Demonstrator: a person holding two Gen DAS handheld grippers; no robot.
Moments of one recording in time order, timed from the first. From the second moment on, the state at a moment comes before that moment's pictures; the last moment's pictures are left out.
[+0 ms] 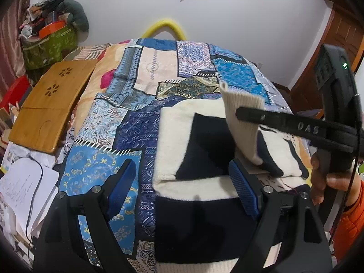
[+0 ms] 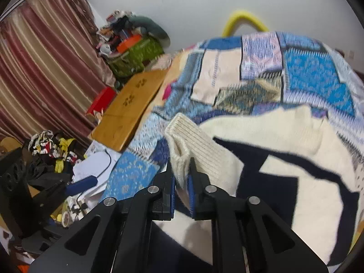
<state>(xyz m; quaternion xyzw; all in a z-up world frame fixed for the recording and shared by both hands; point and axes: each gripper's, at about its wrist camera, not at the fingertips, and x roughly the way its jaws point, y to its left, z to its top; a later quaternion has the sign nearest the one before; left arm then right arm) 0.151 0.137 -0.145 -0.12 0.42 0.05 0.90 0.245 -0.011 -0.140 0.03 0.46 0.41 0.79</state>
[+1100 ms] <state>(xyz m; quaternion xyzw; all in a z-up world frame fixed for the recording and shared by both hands) 0.227 0.157 -0.210 -0.24 0.53 0.04 0.82 0.252 -0.231 -0.098 -0.02 0.39 0.22 0.89</state>
